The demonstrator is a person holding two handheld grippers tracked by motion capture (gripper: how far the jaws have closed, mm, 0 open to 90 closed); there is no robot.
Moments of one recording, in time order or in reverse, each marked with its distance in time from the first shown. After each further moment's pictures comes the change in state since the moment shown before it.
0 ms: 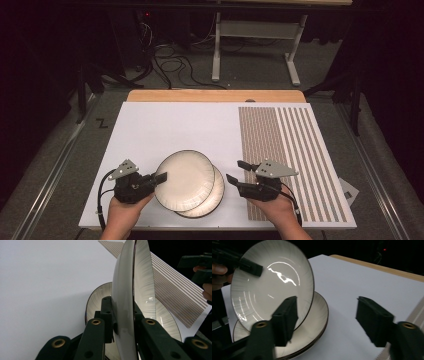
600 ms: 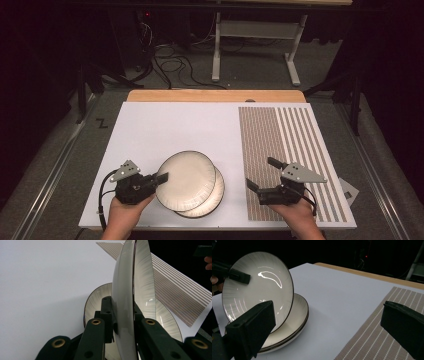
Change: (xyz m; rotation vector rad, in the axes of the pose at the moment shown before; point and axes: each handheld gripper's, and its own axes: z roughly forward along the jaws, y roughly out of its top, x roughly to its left) left arm -0.002 -0.001 0.001 -0.007 -0.002 0.034; right arm -0.019 -0.008 -0.045 -0.074 -0.092 0.042
